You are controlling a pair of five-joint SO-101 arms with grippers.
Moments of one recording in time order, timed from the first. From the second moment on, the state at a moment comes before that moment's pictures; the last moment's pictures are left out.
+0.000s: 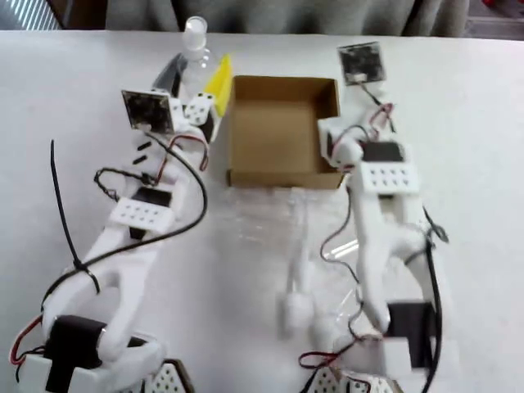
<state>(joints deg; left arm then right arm) 6.5 -13.2 47.6 -31.4 7.0 -5.8 -3.9 18.0 39.7 10.0</state>
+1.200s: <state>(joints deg) 6.5 -13.2 48.4 -31.4 7.1 -3.5 16.9 14.4 36.7 10.0</state>
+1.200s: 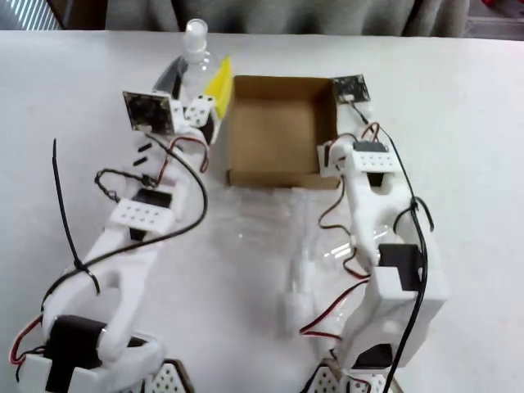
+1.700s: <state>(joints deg) 6.5 -13.2 48.4 -31.4 7.1 -9.1 16.8 13.9 41.1 12.4</state>
